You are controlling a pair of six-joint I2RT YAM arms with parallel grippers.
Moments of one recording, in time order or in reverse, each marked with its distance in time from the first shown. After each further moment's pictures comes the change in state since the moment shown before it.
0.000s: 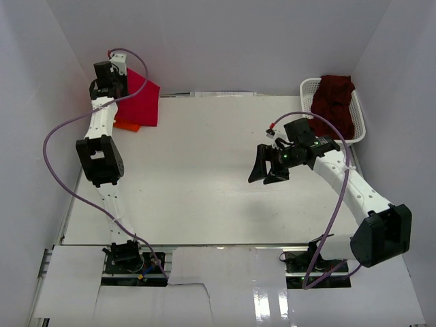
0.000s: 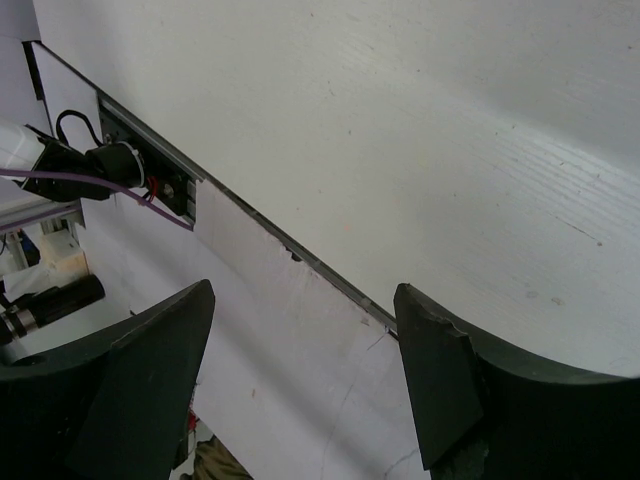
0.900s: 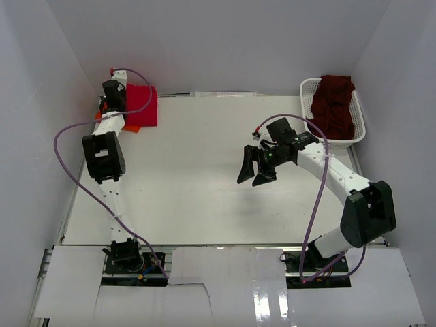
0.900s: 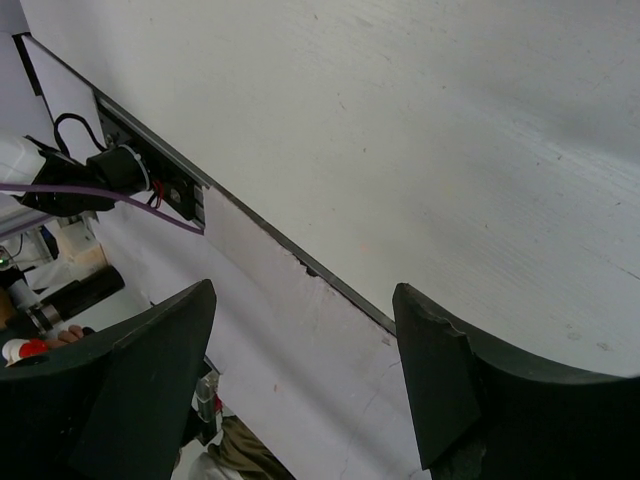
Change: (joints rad) left arm 0.012 0.111 -0.237 0.494 -0.314 0.116; right arm 0.092 0.170 0.031 0.079 0.005 0.089
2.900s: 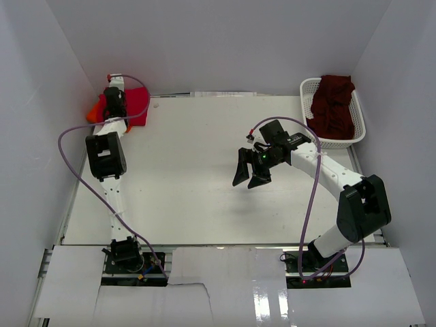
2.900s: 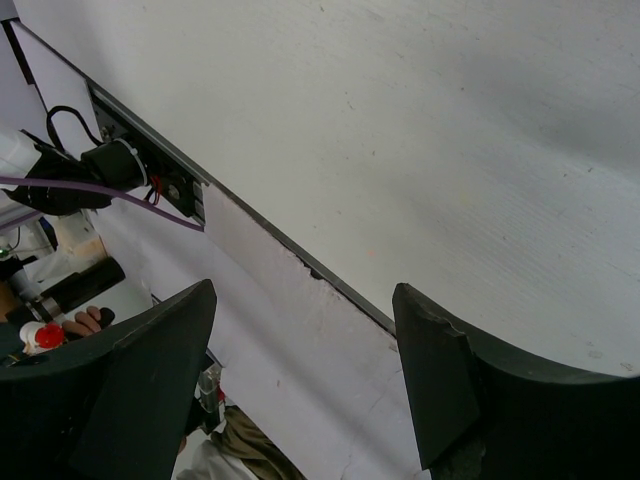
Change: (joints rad) left arm 0.015 0.117 0.021 0.206 -0.077 -0.063; right arm 0.048 0.051 0.001 0.034 -0.001 0.031
